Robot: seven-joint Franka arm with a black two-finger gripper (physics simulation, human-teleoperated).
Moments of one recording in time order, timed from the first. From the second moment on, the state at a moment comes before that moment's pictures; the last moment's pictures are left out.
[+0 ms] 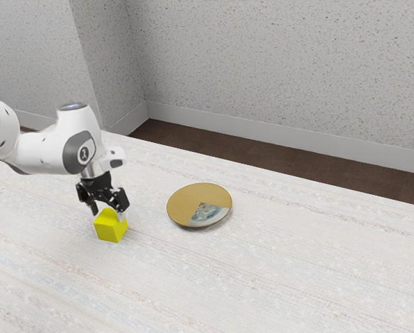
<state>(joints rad) 0.11 0.28 0.11 -2.09 -0.10 2.31 0.21</state>
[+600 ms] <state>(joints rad) 0.10 0.32 0.11 -2.09 -0.10 2.37 0.20</state>
